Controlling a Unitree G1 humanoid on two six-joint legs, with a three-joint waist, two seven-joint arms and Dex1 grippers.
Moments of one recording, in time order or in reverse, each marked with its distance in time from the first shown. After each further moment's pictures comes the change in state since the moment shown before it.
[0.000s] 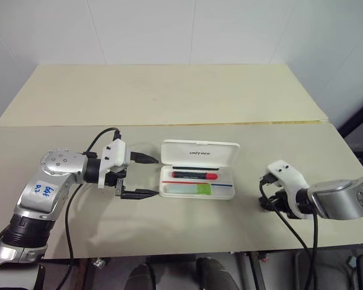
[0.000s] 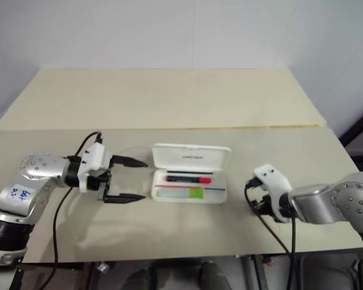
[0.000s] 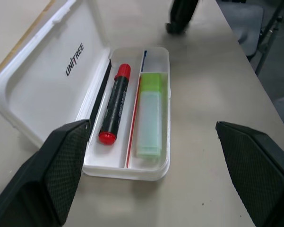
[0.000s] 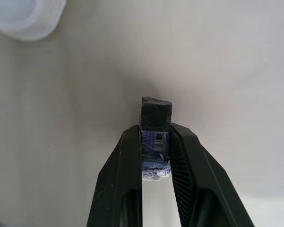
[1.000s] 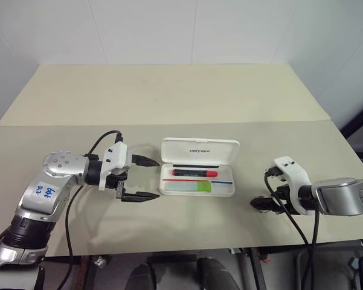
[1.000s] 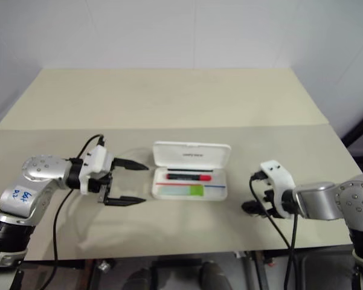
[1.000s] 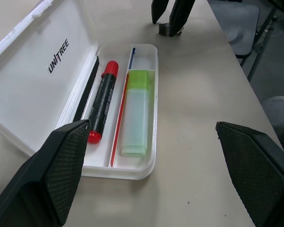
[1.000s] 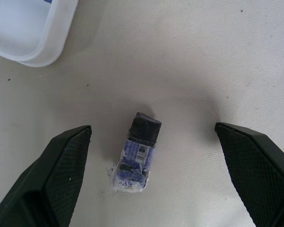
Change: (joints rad) left arm 0.013 0.002 -0.010 -0.014 -0.002 0.012 -0.006; right arm 0.083 0.288 -0.310 0.109 0.052 0.231 -0.146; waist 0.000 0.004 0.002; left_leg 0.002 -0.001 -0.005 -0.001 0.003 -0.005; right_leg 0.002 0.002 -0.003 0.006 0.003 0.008
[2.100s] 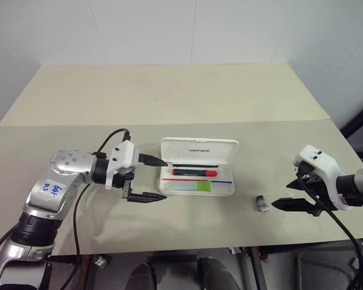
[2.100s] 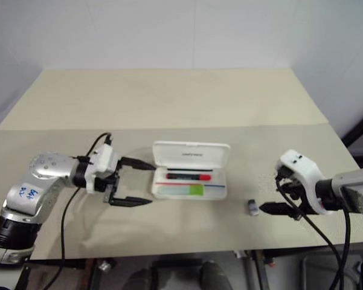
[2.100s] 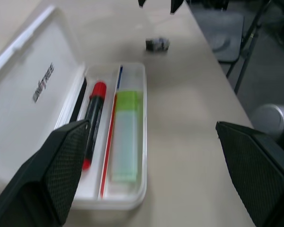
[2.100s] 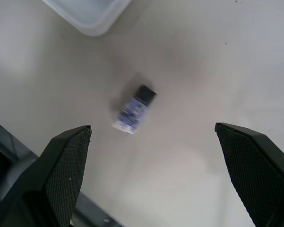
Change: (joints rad) left arm -0.039 -0.052 -0.039 -0.021 -0.011 0.018 -0.016; right arm 0.075 -0.215 -0.064 -0.275 -0.849 -0.040 1.179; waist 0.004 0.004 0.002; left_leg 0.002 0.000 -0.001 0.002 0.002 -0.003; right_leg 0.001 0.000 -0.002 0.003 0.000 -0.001
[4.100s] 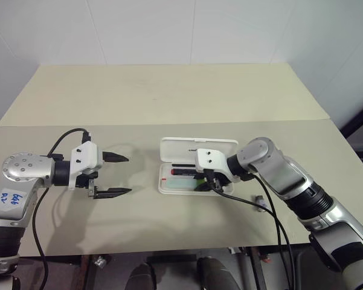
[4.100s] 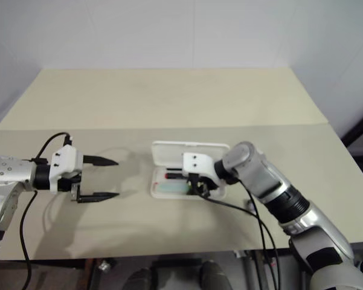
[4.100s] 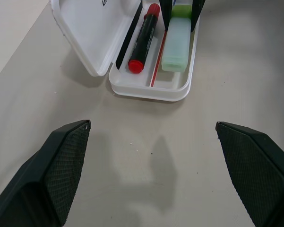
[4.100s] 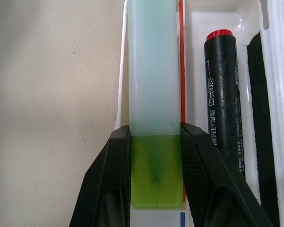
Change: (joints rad) left arm 0.146 0.183 0.193 0.104 0.071 -0.131 0.013; right arm -0.505 0.534 0.735 0.514 -0.510 -0.903 0.284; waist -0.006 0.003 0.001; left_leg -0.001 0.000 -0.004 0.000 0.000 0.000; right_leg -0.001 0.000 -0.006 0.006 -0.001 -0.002
